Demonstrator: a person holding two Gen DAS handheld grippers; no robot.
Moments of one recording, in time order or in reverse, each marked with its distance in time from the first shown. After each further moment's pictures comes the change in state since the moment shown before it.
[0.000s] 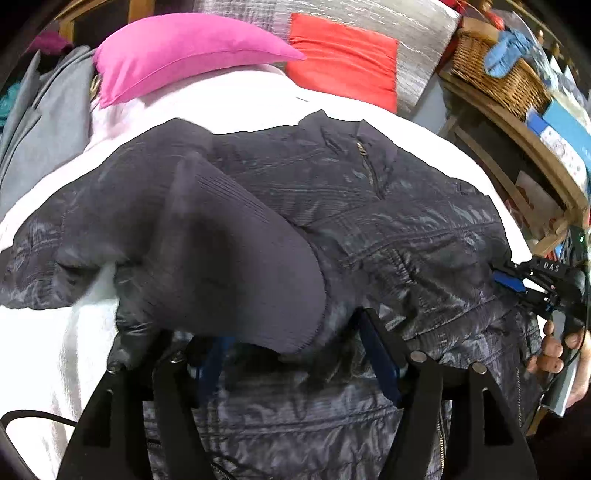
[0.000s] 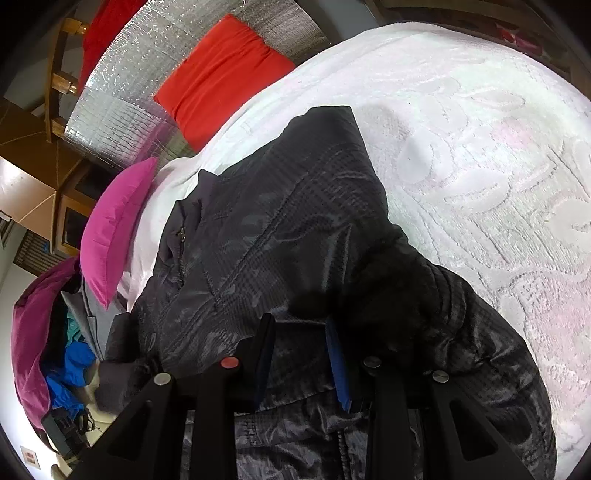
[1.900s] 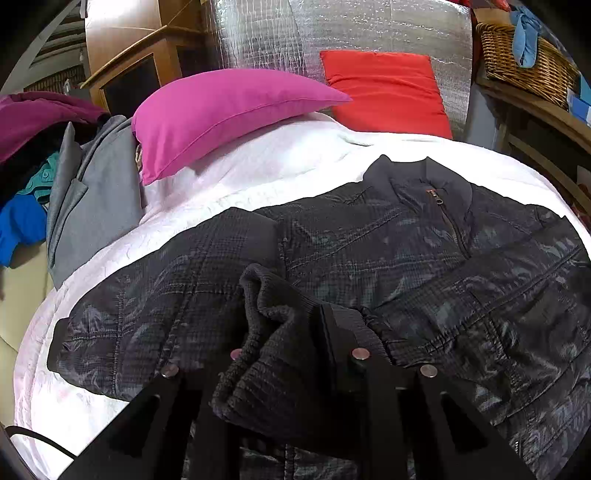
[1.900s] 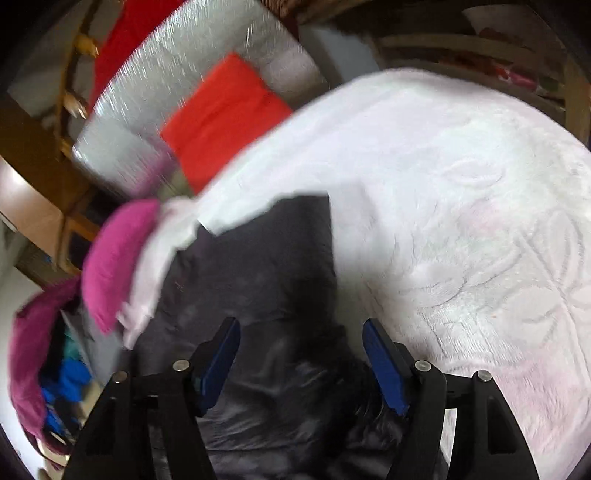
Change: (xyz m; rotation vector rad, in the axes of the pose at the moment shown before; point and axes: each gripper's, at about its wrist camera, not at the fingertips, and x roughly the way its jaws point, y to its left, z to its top) left arm 0.021 0.003 0.042 0.113 -0.198 0.342; right arm -0.024 -0.021 0.038 -0.046 -0.116 -0.025
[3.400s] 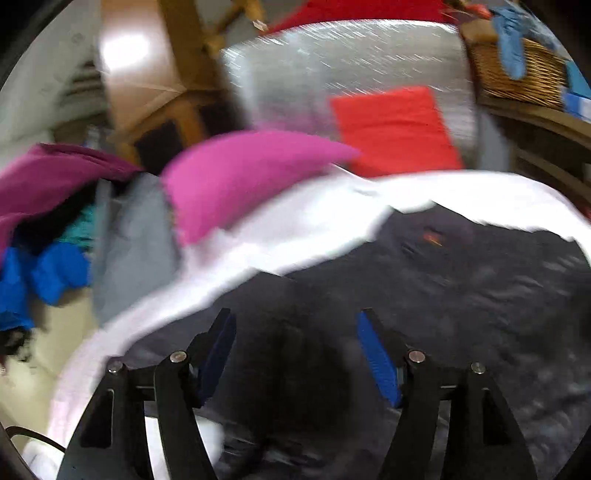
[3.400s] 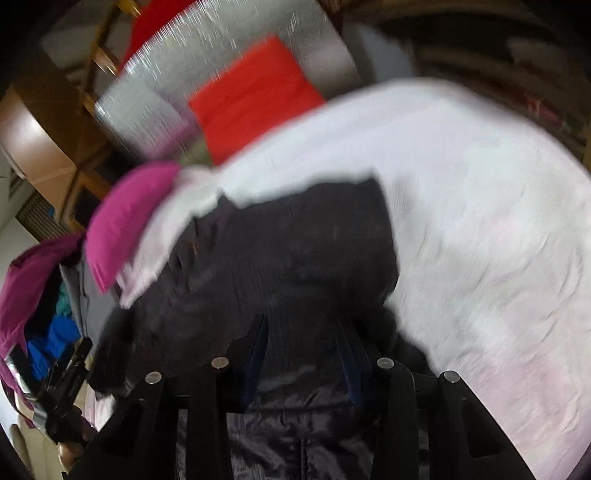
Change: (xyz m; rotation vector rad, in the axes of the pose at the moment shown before) left arm -0.037 -0.023 0.019 0.067 -0.139 0.087; right arm -0.002 0.032 -0.016 -0.132 0.056 -0.006
